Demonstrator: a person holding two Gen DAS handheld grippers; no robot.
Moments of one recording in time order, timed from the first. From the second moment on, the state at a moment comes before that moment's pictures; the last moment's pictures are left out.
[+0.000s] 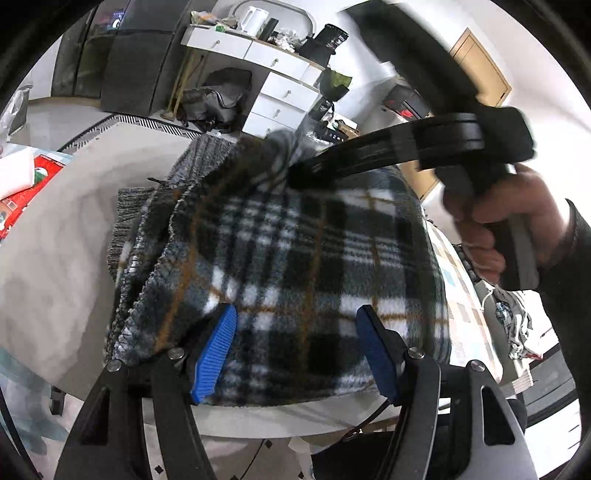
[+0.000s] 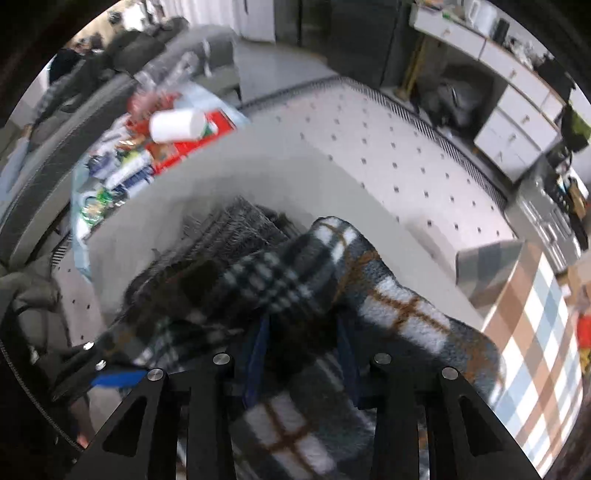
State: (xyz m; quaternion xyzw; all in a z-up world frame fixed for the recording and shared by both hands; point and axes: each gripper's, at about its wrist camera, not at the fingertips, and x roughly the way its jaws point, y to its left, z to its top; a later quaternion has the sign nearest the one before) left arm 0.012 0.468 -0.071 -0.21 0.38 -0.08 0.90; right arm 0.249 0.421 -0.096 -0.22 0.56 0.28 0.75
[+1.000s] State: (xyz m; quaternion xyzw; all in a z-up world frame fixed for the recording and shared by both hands) left arm -0.097 0.347 0.012 -0.07 0.25 0.13 0.96; right arm -0.010 0.201 0.013 0.07 0.22 0.36 0.91
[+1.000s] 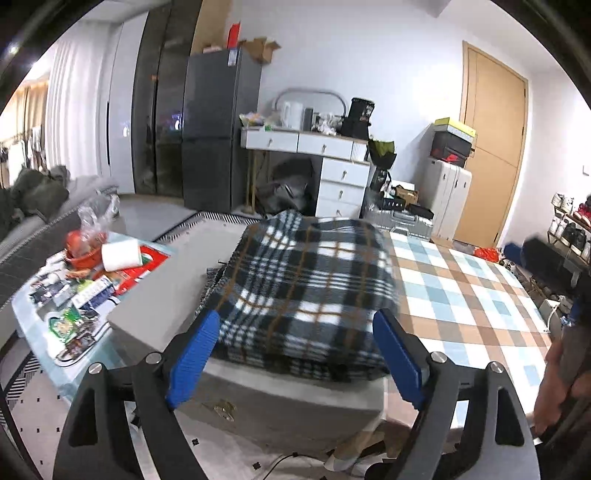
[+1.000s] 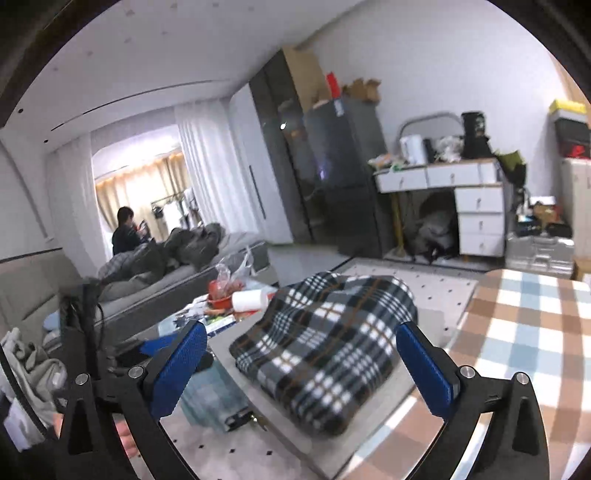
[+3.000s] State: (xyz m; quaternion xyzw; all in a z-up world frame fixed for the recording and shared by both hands) left arm -0.152 0.272 0.022 -0.02 0.16 0.19 0.97; right arm -0.158 0.145 -0.007 0.08 0.05 0.30 0.95
